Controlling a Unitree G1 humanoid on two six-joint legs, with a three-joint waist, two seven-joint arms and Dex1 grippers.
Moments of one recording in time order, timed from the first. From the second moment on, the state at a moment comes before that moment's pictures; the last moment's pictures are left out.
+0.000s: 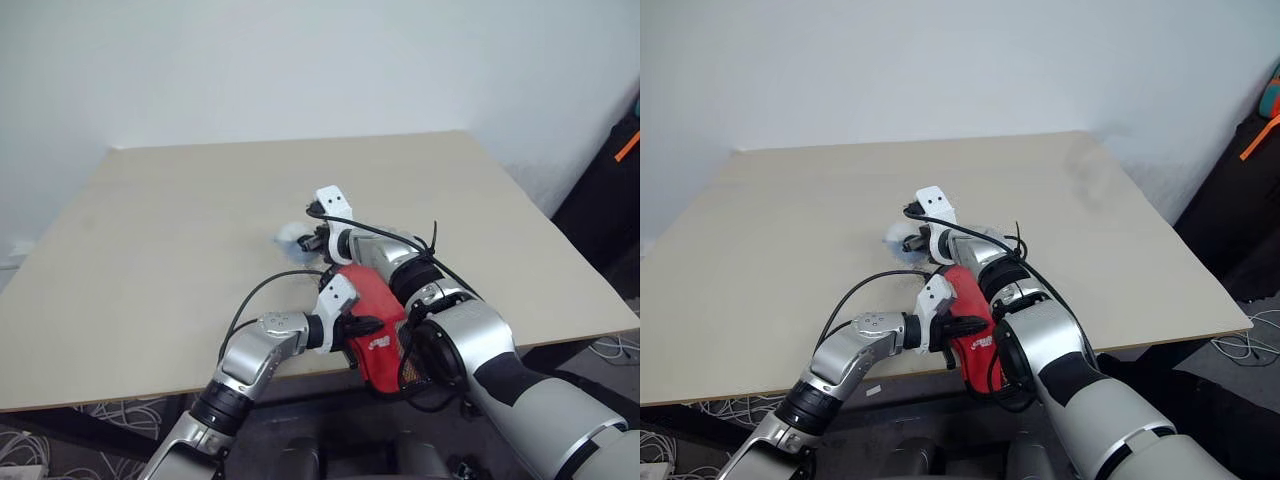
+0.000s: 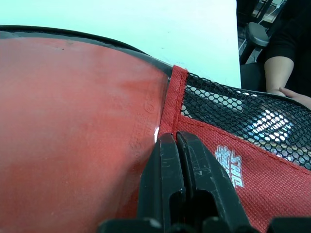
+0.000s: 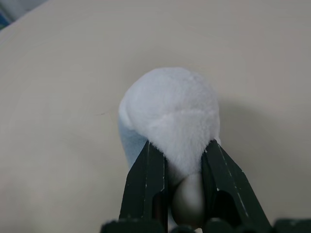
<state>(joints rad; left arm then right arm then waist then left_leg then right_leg) -0.32 0.30 -0.38 -0.01 -0.32 0.58 -0.76 -1.22 0.14 -0.02 1.22 0.05 0.36 0.45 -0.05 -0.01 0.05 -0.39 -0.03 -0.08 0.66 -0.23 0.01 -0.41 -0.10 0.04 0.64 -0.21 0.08</state>
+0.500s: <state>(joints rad) -0.32 0.30 -0.38 -0.01 -0.32 0.59 -0.76 -1.22 0.02 -0.01 1.30 -0.04 0.25 0.20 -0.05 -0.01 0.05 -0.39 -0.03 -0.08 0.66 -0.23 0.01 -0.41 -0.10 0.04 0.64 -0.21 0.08</state>
